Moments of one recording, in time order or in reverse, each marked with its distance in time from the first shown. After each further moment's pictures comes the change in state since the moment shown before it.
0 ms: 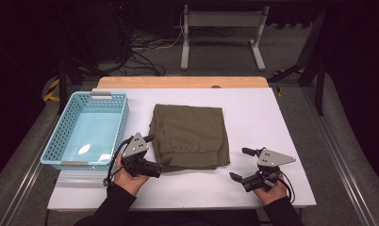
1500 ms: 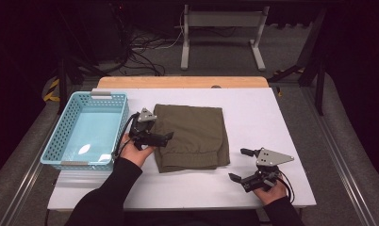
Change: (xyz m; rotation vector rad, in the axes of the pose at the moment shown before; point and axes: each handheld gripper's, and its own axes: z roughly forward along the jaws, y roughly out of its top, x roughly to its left) left arm 0.053 0.034 0.049 0.185 0.138 -0.146; right arm -0.001 -0.001 0.003 0.016 0.025 0.012
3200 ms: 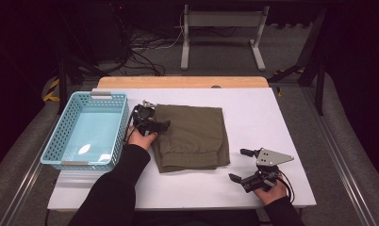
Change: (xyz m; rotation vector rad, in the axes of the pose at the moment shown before) left arm 0.053 -0.002 0.067 0.099 0.122 -0.156; right arm 0.000 0.000 0.000 0.002 0.013 0.000
